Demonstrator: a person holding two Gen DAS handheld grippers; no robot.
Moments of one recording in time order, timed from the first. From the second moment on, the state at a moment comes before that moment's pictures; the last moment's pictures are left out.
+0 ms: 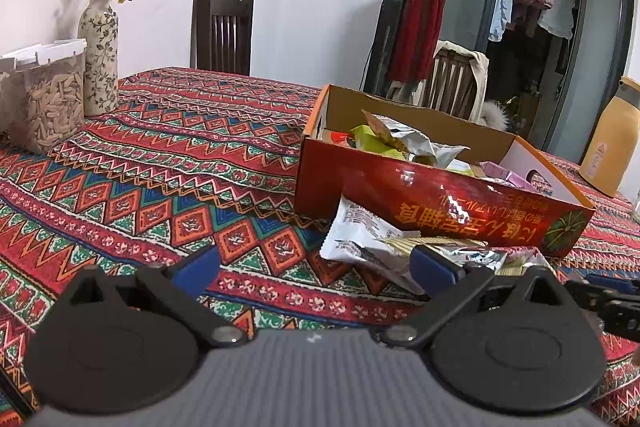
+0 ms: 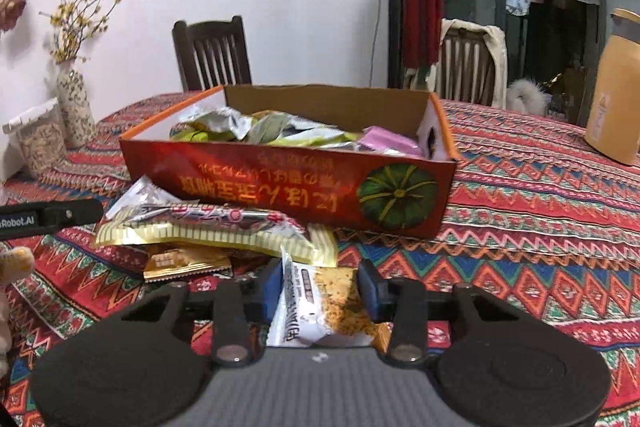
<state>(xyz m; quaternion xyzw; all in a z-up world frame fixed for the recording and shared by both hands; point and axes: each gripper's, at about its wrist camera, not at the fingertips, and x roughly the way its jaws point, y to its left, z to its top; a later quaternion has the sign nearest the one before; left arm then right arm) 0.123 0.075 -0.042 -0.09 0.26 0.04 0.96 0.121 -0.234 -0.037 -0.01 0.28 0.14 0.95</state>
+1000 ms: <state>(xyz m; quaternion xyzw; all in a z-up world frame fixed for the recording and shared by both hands) 0.187 0.053 -0.011 0.00 0.32 0.09 0.94 0.112 -0.268 -0.045 0.06 0.23 0.09 0.97</state>
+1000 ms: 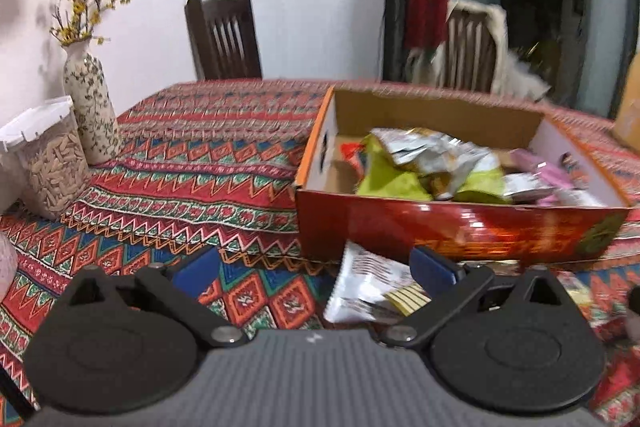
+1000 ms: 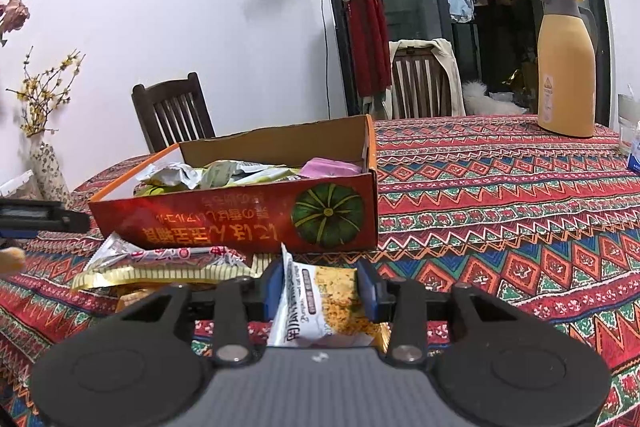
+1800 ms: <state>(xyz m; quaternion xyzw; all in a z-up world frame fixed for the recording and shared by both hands) 0.186 0.046 -0.041 -0.02 0.34 0.01 0.94 0.116 -0.267 -0.048 0.06 0.23 0.09 0.97</state>
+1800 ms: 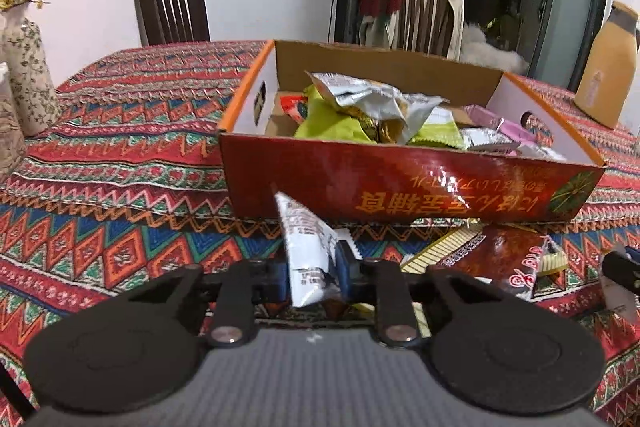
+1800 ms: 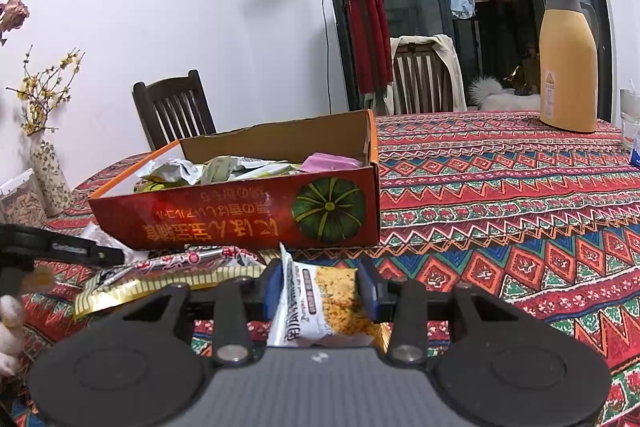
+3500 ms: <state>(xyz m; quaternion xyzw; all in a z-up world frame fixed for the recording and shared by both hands) 0.217 0.010 0.070 -0.03 0.18 -0.02 0.98 0.202 -0.216 0.042 0.00 0.13 0.09 0.99</state>
